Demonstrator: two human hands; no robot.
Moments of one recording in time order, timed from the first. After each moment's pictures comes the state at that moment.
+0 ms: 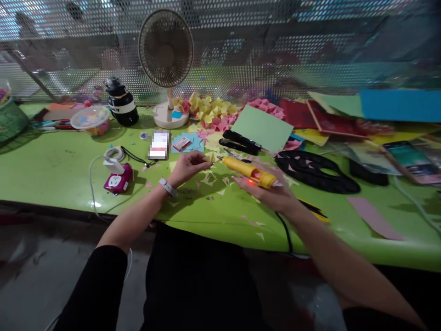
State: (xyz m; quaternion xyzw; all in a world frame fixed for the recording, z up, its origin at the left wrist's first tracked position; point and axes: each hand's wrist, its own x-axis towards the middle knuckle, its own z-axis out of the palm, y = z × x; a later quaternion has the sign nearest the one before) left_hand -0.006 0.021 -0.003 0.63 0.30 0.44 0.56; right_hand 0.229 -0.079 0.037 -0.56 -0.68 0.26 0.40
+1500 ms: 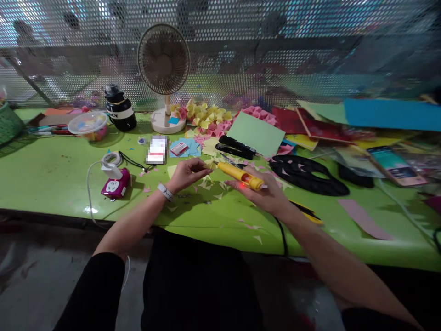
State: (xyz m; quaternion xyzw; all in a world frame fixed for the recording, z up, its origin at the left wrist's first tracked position) left_hand -0.007 0.014 0.002 0.72 0.29 0.44 0.45; right_hand 0.225 -0.075 0.047 -0.52 -0.75 0.20 0.35
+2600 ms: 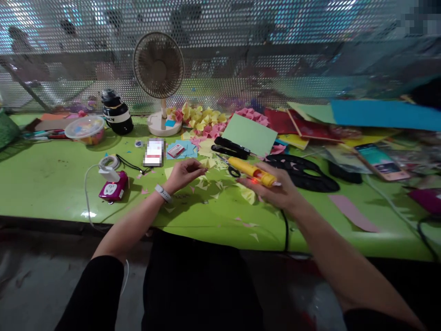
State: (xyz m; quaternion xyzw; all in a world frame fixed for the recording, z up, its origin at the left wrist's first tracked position) left_hand -0.011 0.019 -0.002 0.71 0.29 0.43 0.47; right_hand 0.258 -0.076 0.049 -0.53 -0.76 0.13 0.35
